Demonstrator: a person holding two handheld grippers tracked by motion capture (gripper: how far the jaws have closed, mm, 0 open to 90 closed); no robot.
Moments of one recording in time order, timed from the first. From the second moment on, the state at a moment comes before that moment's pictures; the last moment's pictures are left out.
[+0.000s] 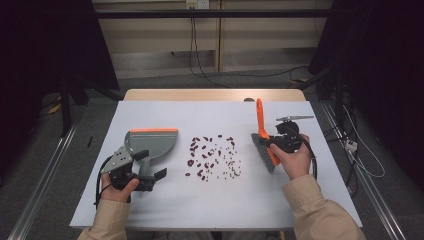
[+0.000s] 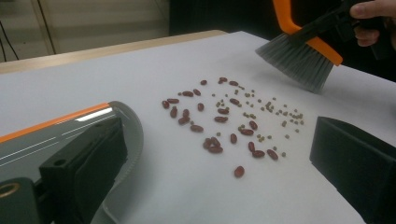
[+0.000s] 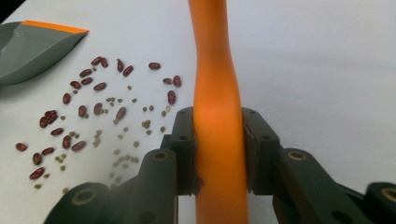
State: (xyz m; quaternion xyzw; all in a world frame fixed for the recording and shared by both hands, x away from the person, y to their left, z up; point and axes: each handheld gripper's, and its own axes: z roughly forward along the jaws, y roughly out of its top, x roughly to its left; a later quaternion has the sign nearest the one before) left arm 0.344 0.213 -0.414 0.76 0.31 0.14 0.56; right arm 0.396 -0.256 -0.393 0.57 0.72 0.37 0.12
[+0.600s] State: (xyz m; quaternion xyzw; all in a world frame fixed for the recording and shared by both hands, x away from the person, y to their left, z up) left arm 0.348 0.214 -0.419 0.76 0.32 0.13 0.56; right arm 0.420 -0.243 -0.412 0.57 0.73 0.35 0.14
